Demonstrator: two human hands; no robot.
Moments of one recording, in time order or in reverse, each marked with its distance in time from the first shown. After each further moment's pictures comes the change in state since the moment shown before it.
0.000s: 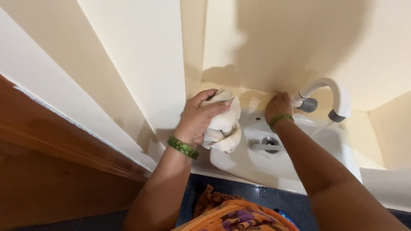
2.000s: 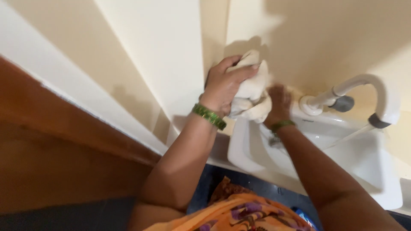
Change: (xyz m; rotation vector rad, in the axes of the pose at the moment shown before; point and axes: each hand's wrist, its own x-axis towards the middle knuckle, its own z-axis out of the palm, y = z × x) left_hand 0.055 0.027 0.020 -0.021 -0.001 0.110; right_hand 0.020 -0.079 0.002 0.726 0.342 -0.075
